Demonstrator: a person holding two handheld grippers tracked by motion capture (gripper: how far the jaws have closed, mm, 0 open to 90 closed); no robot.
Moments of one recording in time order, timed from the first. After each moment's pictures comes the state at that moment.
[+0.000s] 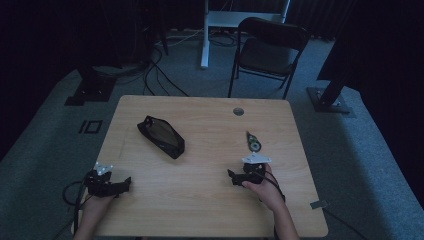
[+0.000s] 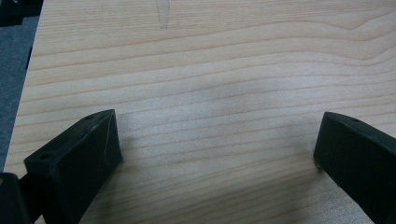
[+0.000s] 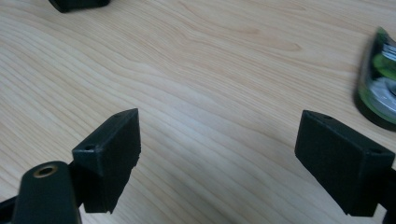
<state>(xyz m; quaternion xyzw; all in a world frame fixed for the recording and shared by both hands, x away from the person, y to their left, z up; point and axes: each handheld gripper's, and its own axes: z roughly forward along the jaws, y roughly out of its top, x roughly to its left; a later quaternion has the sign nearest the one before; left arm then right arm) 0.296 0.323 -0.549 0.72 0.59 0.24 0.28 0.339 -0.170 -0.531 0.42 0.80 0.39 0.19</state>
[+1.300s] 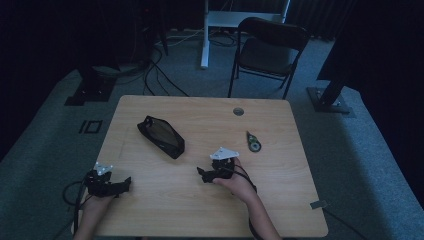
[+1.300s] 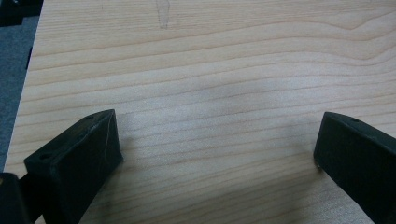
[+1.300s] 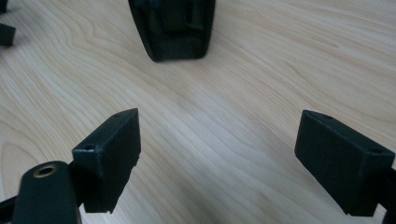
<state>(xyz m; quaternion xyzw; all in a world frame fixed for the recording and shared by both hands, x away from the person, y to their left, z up) 0.296 0.322 -0.549 0.71 0.59 0.24 0.28 0.353 -0.077 -0.523 0.35 0.82 0.43 0.16</state>
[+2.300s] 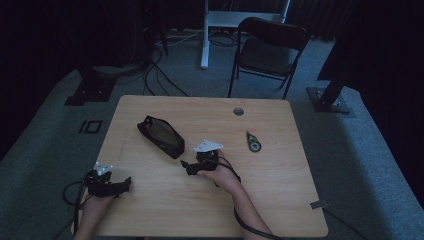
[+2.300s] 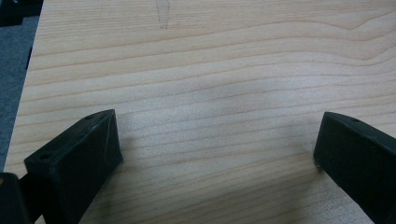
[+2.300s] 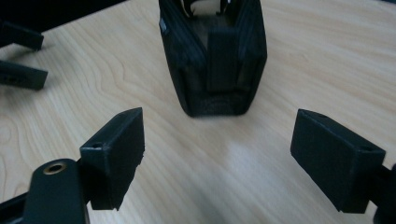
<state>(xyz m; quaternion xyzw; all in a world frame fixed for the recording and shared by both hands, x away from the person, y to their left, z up) 0.296 0.322 -0.549 0.72 0.59 0.24 0.28 0.376 -0.030 -0.517 0.32 0.81 0.47 0.14</state>
